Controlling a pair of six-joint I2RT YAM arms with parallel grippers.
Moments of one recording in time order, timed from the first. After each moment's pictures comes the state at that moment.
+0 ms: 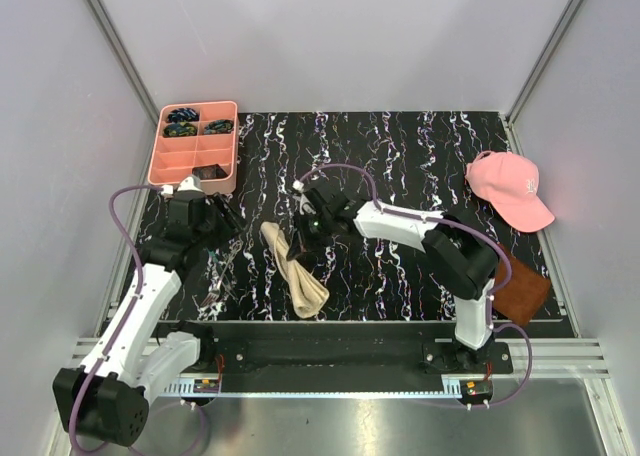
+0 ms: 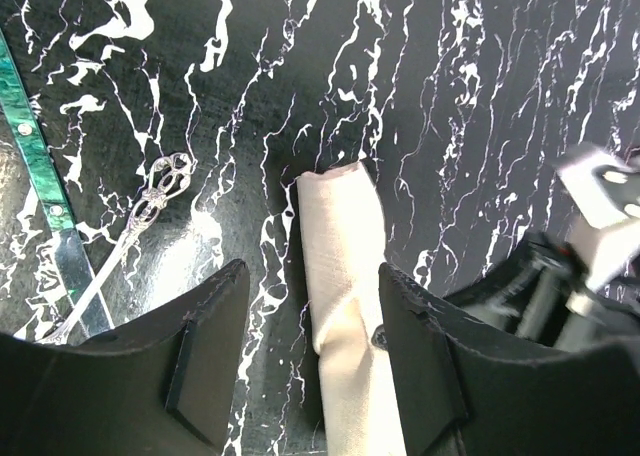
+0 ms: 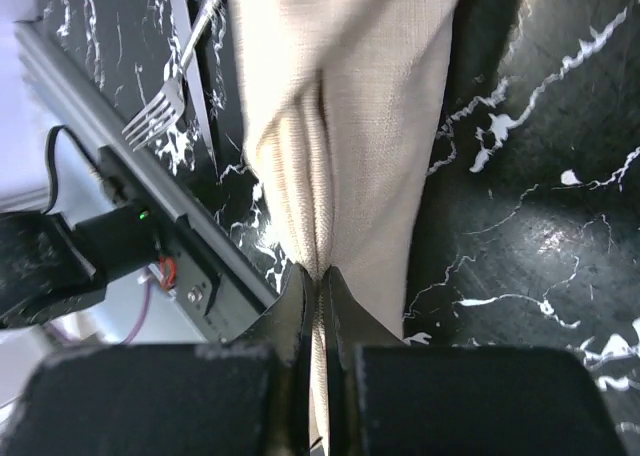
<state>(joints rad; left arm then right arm) -0.19 0.89 0.74 -0.56 0.02 -0.72 0.86 1.93 1.35 -0.30 -0.42 0.64</state>
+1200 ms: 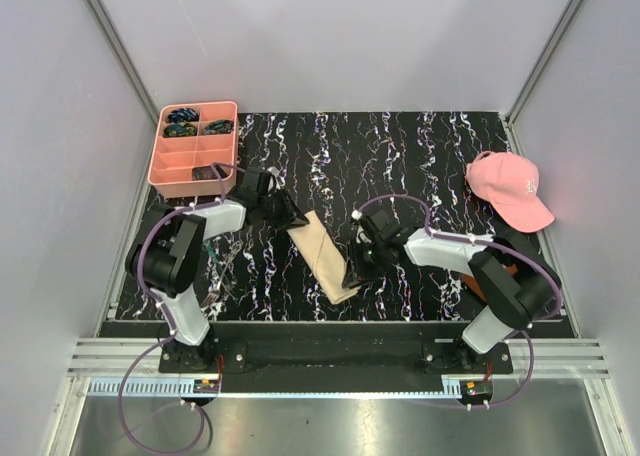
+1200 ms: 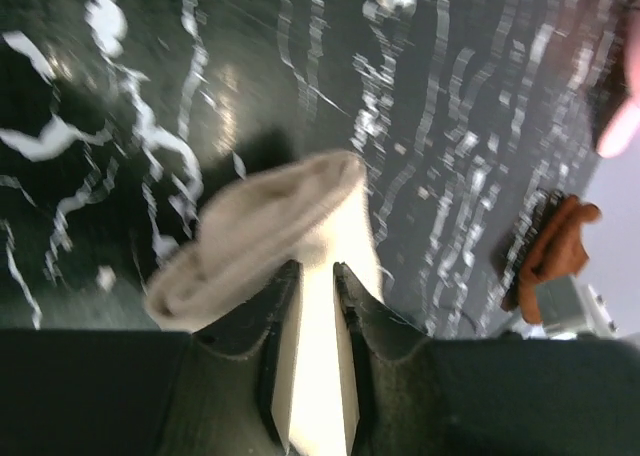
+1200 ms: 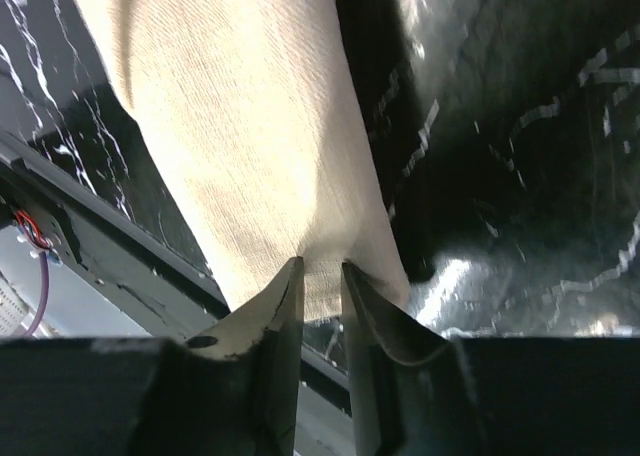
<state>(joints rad) -0.35 1.76 0.93 -0.01 0.43 -0.81 0.71 1.60 0.79 -0.27 -0.38 0.64</state>
